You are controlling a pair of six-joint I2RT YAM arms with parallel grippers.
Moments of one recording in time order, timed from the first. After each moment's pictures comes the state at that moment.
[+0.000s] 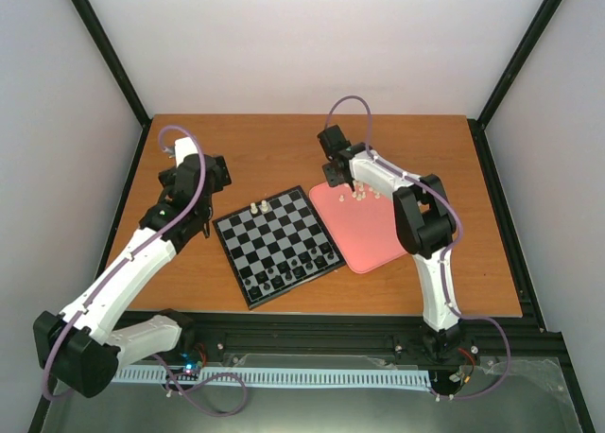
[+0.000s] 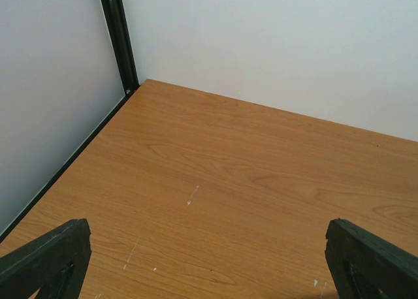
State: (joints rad) left arm -0.43 1.08 0.98 -0.37 -0.69 -0.39; right arm 0.51 2.20 1.75 -0.65 0.30 0.07
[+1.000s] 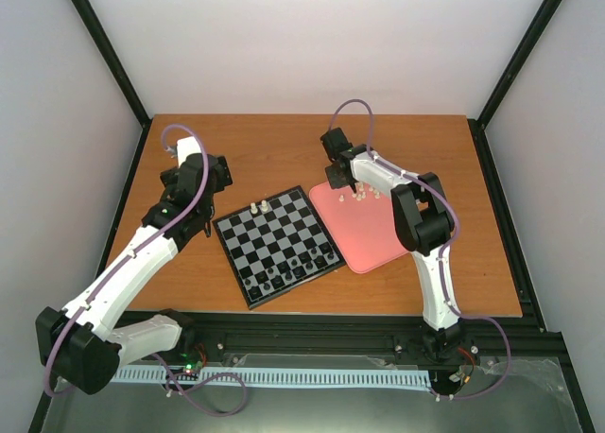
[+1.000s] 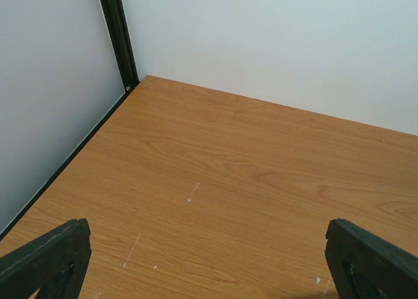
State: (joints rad) left arm -0.43 1.10 0.98 -0.37 -0.69 -0.39; right arm 0.48 2.23 1.75 -0.64 0.28 0.09
